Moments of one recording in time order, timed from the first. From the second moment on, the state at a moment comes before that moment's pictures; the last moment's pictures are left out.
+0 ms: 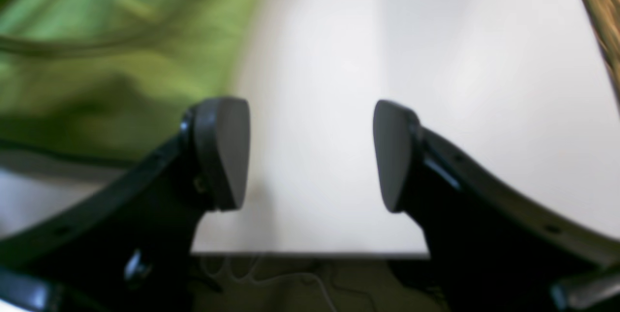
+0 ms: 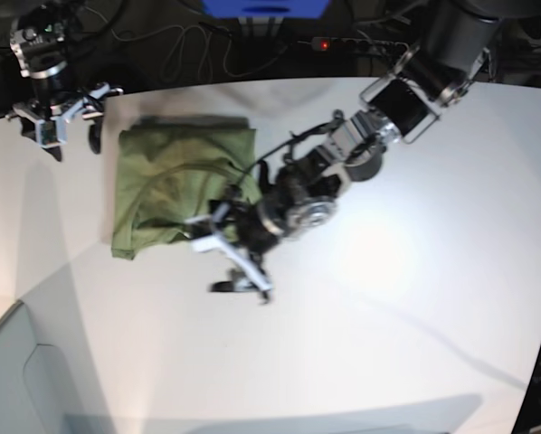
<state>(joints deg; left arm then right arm) -19.3 -14.3 44.3 94.8 17.2 -20.5 27.3 -29.4 -7.7 40.3 117.7 1.2 46.7 -24.5</state>
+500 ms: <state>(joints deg) 14.3 -17.1 -16.4 104.6 9.5 -20.8 27.4 -26.4 -6.8 21.6 112.6 1.5 46.7 -24.5</state>
